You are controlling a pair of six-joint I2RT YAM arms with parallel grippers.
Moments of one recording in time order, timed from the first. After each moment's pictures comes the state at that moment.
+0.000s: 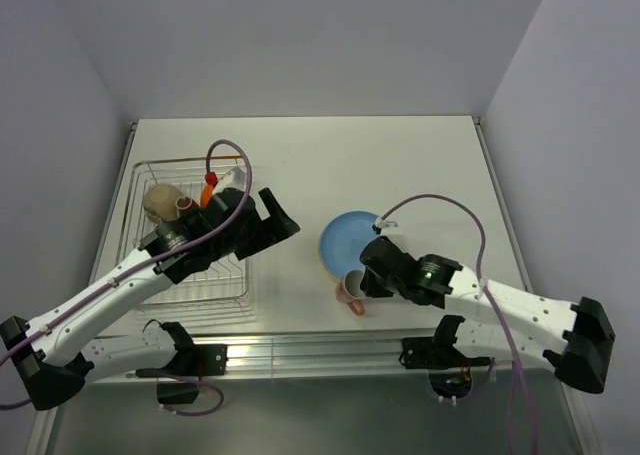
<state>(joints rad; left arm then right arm) -0.87 1.05 1.10 -0.74 -0.23 -1.13 0.98 0.99 0.64 -0.69 0.28 0.89</state>
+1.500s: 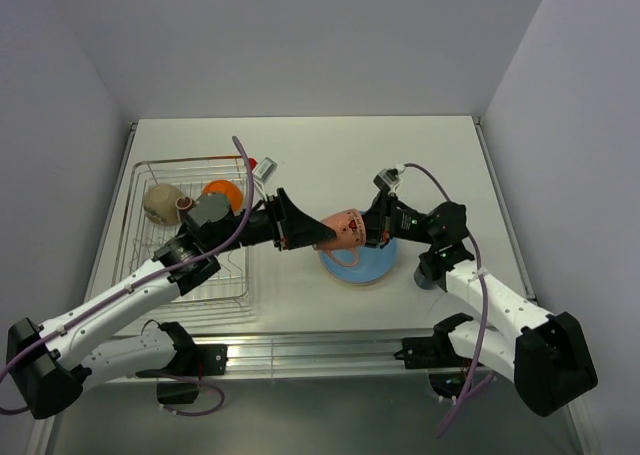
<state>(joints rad) -0.82 1.00 0.84 0.18 0.48 -1.09 0.39 1.00 0.47 0.83 -1.00 1.61</state>
